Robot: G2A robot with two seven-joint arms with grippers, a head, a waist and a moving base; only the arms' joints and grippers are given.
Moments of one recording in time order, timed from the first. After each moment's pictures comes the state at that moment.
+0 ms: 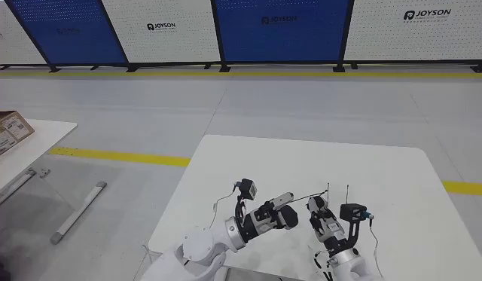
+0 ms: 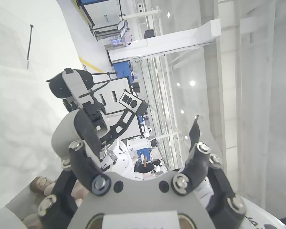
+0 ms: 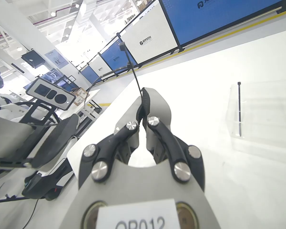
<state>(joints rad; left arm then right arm) 1.50 -1.12 -1.07 -1.81 -0.47 -0.21 -0.46 -1.60 -1.28 1.10 -1.72 -0.80 -0.08 -0.06</state>
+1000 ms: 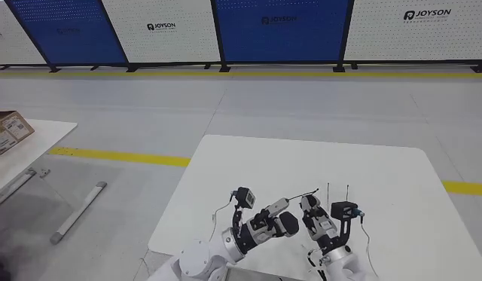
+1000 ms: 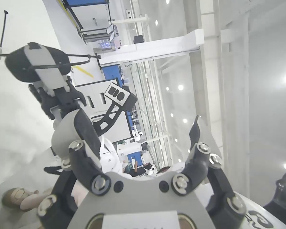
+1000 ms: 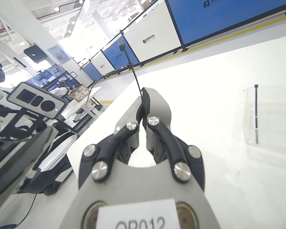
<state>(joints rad) 1.61 -1.12 -1.08 -1.88 -0.51 -0.25 -0.43 -1.56 -1.30 1.05 -1.69 -0.84 -0.08 -0.07</state>
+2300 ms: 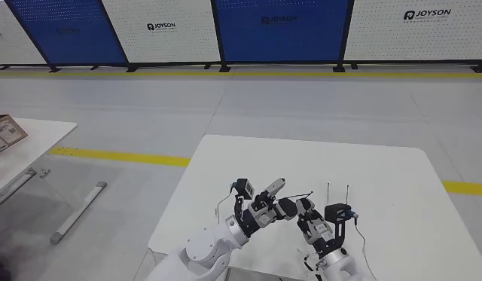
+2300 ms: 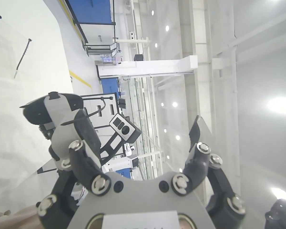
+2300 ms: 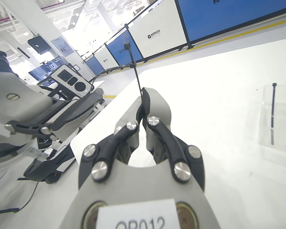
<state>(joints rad) 1.50 -1.15 -1.06 -1.80 -0.60 -0.20 -0.33 -1.58 -1.30 1.04 -1.71 -0.87 -0.11 -0.05</state>
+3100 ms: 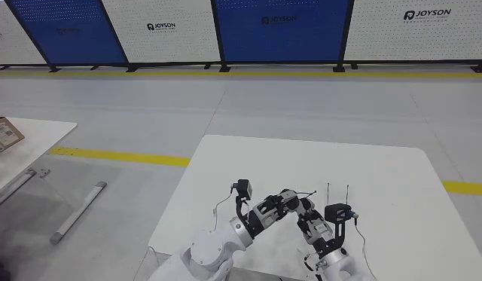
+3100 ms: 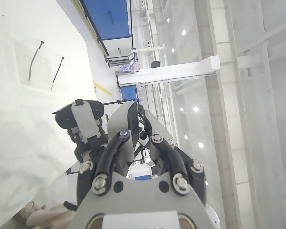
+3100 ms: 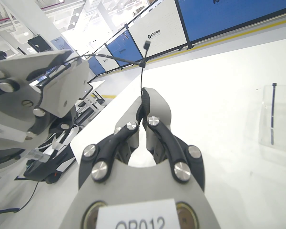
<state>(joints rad) 1.51 -1.15 -1.03 -1.83 -0.42 -0.11 -0.21 -1.58 -1.30 1.04 -1.71 -0.87 -0.11 -0.05</state>
